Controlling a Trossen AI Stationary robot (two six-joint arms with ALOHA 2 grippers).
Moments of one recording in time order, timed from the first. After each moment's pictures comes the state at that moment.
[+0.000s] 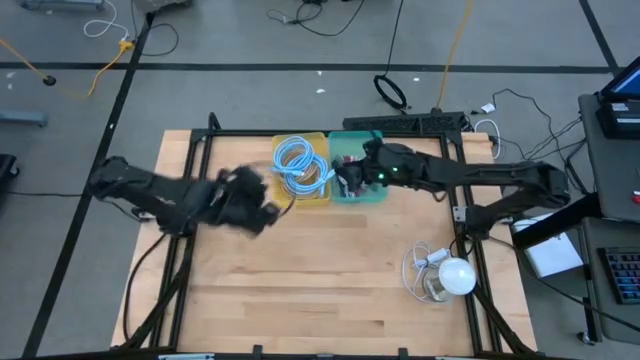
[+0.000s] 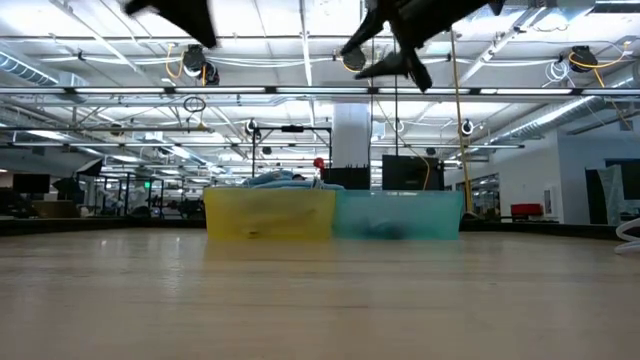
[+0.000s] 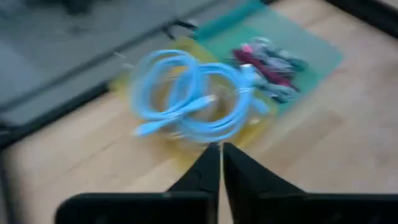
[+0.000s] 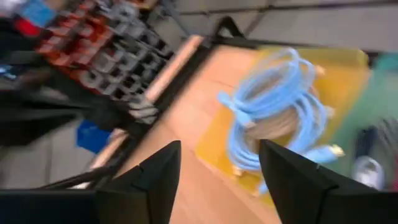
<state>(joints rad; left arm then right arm) -0.27 1.36 1.37 -1.19 -0.78 -1.04 -0.17 1.33 1.04 -0.10 0.18 0.79</state>
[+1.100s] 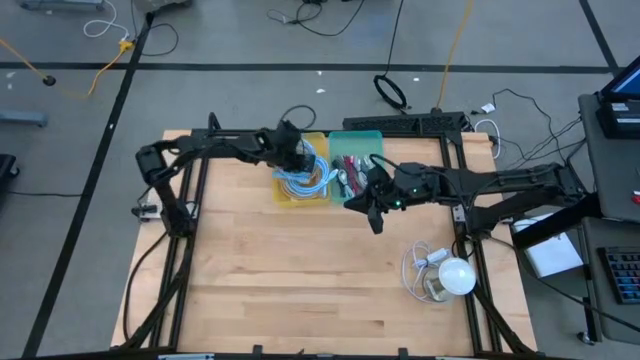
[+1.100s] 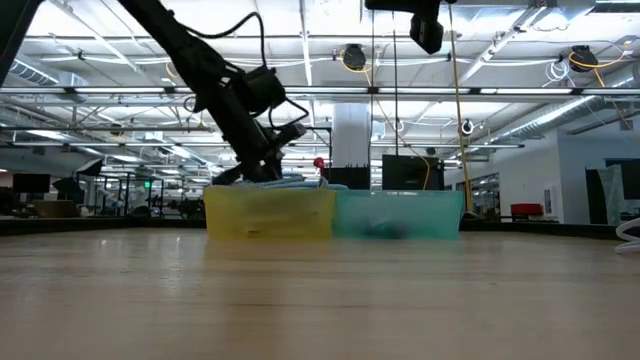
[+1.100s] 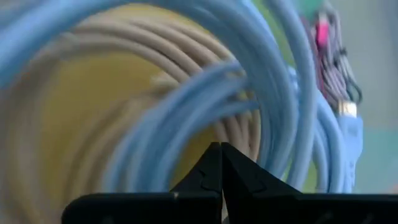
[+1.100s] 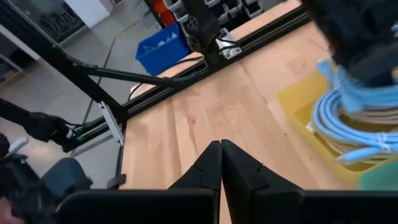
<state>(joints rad) 0.53 1.76 1.07 -0.22 0.16 -0.75 0.02 1.22 1.04 -0.19 -0.02 0.53</state>
